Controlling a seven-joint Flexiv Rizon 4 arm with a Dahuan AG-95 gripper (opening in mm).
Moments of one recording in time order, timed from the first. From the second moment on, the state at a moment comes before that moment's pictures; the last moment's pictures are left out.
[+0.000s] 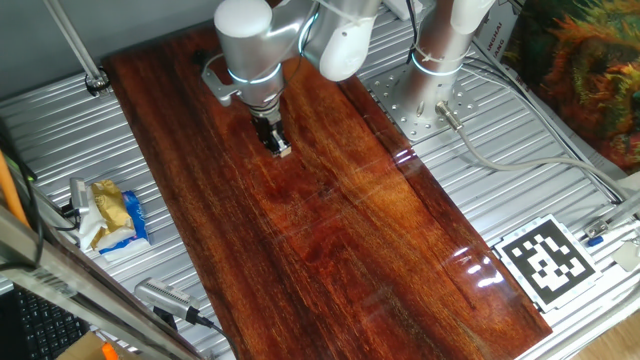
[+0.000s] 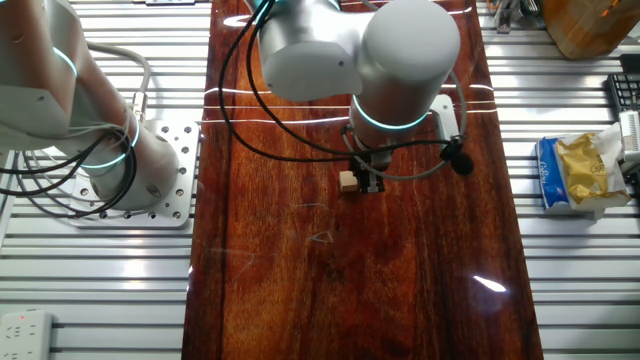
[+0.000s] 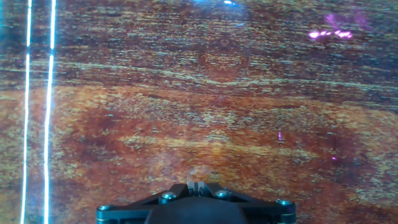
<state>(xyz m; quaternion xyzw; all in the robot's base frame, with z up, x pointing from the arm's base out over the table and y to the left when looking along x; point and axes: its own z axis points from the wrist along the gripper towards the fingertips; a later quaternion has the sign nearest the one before) 0.434 -0.017 0.014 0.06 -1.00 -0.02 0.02</state>
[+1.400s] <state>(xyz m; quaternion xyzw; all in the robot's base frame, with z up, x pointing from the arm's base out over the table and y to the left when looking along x) 0.427 -0.026 0.018 0.07 -1.00 -0.02 0.02</state>
